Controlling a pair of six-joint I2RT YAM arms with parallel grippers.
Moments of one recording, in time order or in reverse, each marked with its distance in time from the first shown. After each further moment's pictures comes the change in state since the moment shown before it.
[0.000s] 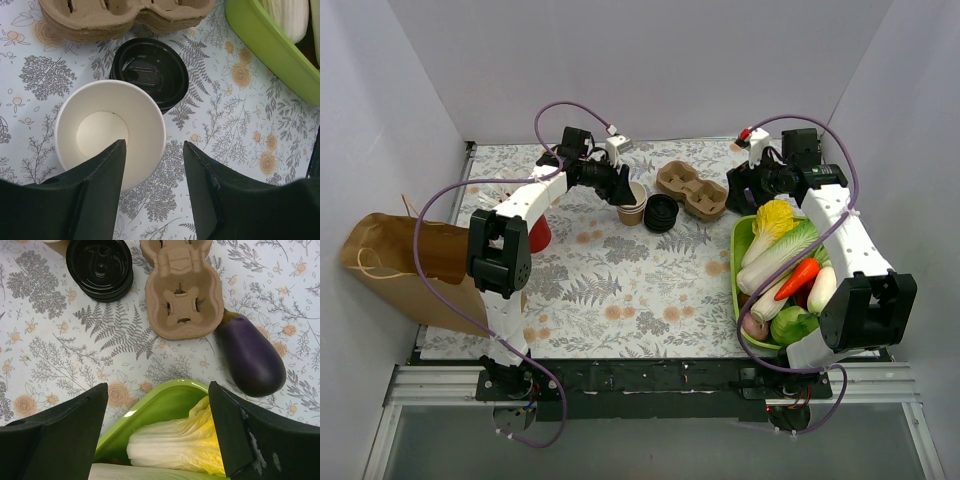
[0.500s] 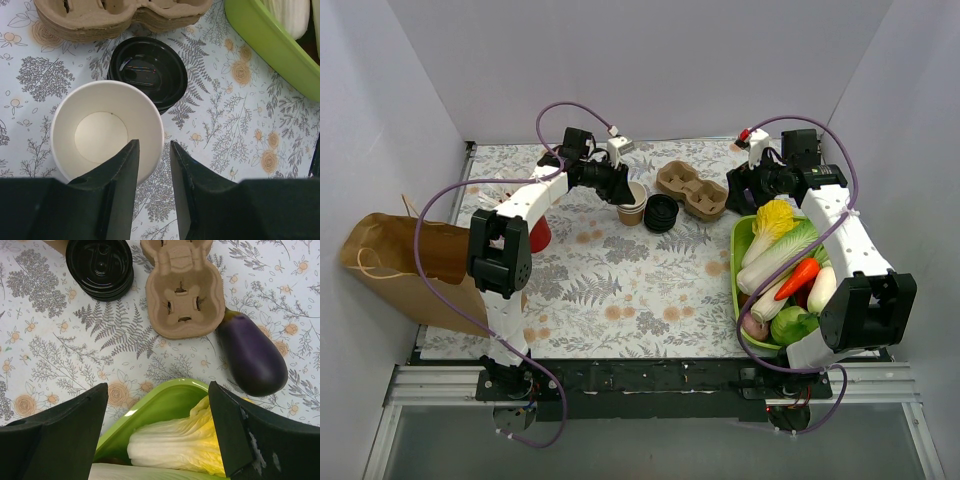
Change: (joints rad) left arm -0.008 0.000 -0.002 -0.003 0.006 0.016; right arm 0.000 0.000 -0.009 0.000 0.000 0.000
